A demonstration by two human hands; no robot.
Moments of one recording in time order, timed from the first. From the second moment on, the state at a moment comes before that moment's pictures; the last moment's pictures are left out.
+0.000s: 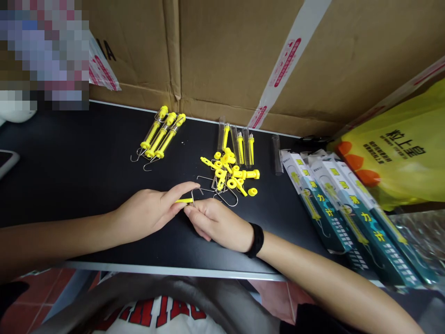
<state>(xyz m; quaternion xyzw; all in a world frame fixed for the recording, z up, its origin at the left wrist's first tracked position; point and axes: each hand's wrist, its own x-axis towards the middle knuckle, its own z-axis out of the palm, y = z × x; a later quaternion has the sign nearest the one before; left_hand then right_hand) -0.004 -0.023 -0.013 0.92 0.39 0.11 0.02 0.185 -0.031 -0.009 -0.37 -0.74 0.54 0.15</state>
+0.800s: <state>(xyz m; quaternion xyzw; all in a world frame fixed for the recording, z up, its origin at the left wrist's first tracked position) -0.010 -0.019 -0.011 0.92 0.32 0.14 -0.20 0.184 -0.028 -0.006 -0.37 -0.74 0.55 0.12</state>
